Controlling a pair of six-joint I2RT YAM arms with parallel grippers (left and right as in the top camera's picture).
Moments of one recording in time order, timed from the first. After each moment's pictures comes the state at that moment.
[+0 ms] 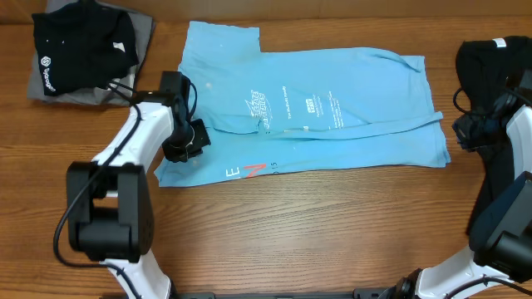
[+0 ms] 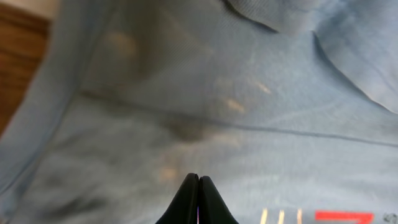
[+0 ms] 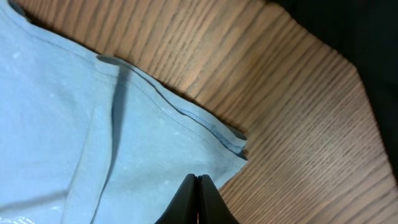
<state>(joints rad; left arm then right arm) -0.09 1.93 1.31 -0.90 0.11 -0.44 -0.46 1.84 1.42 -0.96 -0.08 0.54</state>
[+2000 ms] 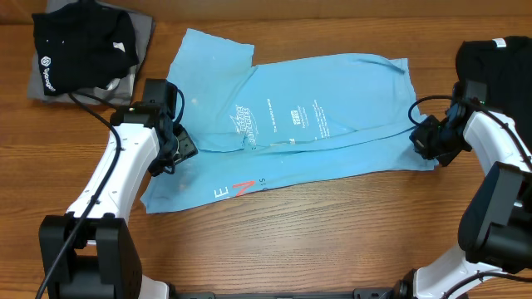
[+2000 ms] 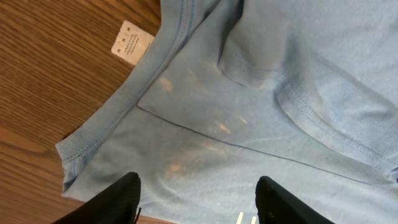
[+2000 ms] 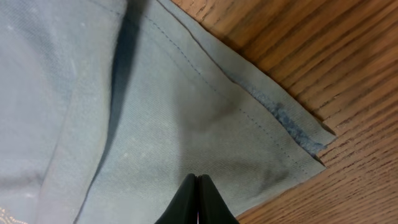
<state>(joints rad) -0.06 1.66 1.20 -0.96 -0.08 -0.62 -0.29 1.86 1.24 -0.82 -0.14 0.54</state>
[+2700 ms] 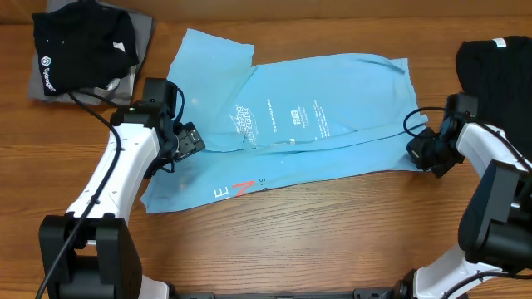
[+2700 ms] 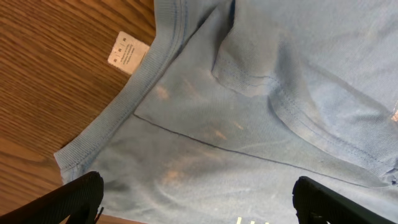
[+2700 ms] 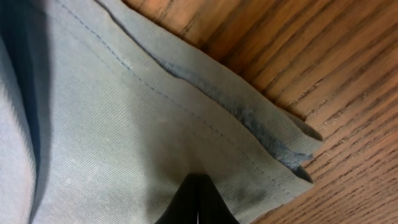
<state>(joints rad) -0.06 1.66 1.20 -0.94 -0.08 -0.61 -0.29 1.86 1.11 -0.70 -0.09 0.62</state>
